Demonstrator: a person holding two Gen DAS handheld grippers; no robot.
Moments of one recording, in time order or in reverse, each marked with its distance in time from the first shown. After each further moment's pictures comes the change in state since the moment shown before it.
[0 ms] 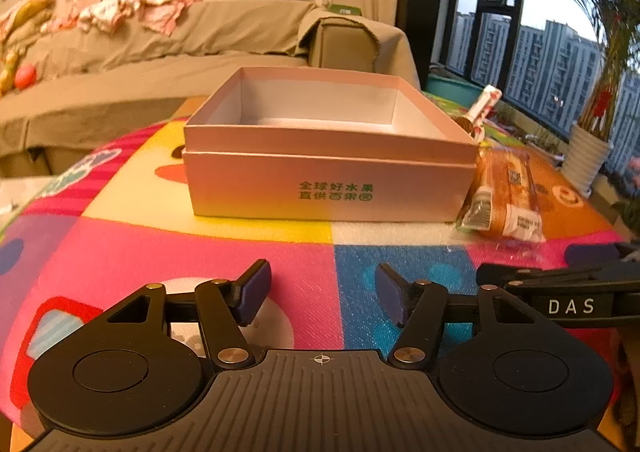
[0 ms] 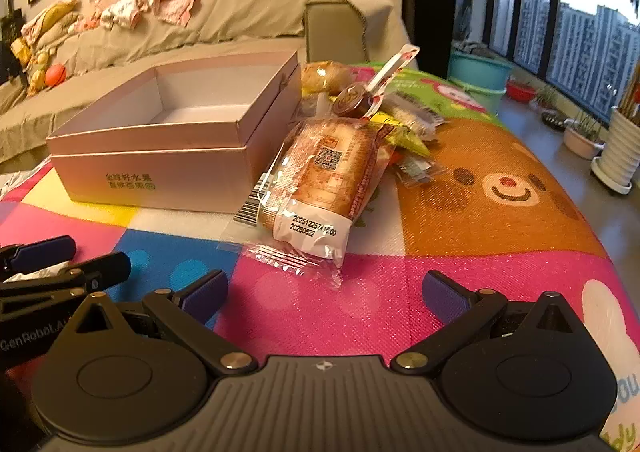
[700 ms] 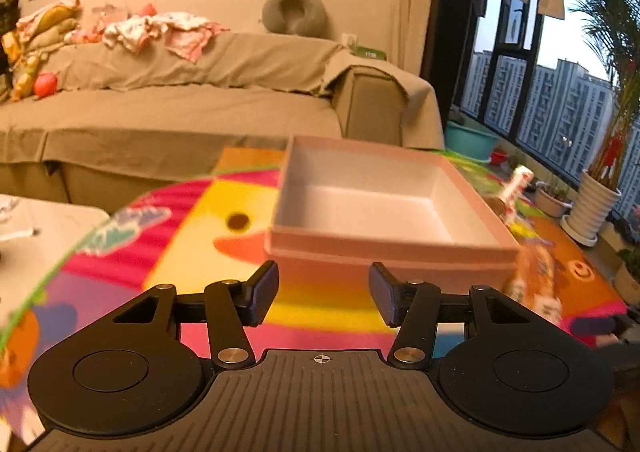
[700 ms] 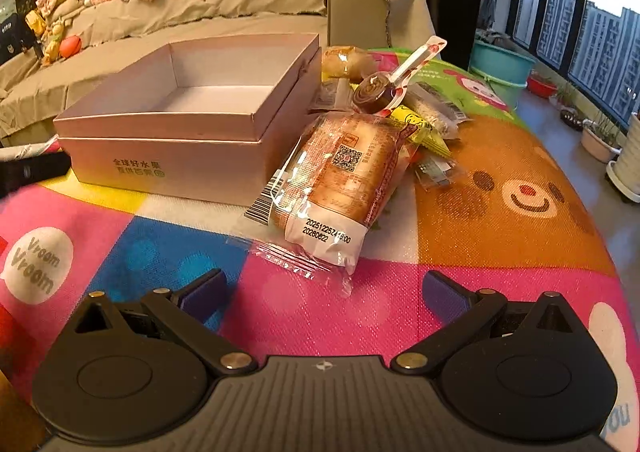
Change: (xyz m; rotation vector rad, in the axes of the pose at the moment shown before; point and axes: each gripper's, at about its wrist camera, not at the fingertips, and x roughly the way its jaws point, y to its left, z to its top) left arm -0.018 0.050 0.048 -0.061 -0.115 0.027; right arm 0.009 0.002 0.012 -0.056 0.076 0.031
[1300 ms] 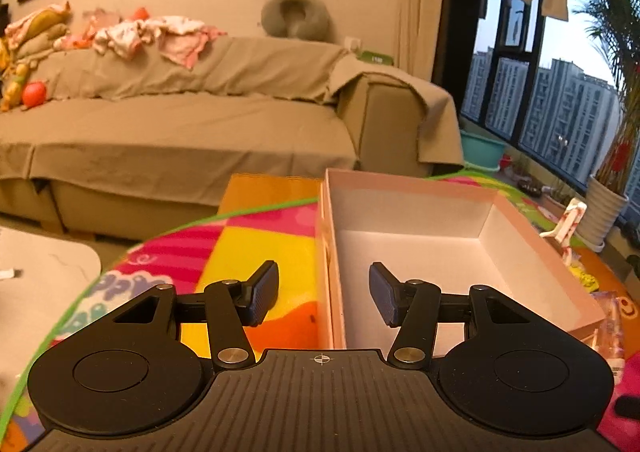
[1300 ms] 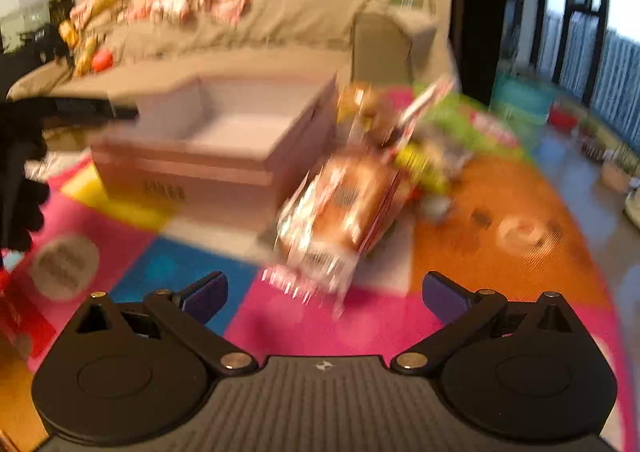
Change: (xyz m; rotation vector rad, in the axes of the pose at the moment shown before) left arm 0.077 0.036 0.040 0.023 0.000 -0.014; right arm -0.029 -0.014 0.000 -0.062 -0.145 0.070
